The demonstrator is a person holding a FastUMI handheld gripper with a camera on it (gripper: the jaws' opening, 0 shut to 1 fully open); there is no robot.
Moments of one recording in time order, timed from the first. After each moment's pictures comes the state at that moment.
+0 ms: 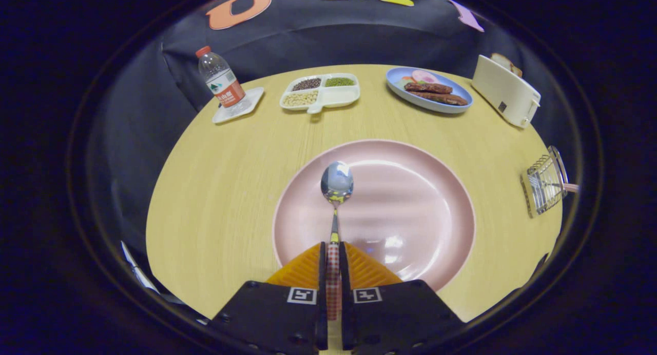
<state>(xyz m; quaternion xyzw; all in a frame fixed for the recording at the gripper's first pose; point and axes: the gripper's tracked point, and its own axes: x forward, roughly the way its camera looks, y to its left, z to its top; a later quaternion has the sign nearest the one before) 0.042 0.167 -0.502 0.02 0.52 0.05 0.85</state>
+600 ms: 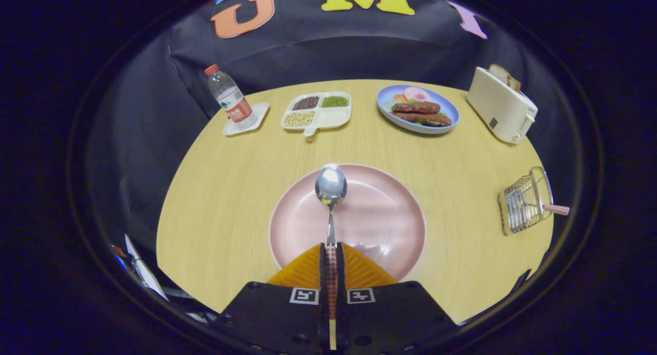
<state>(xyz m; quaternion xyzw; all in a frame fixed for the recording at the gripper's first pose) 0.039 0.119 -0.432 0.01 0.50 0.07 0.86</state>
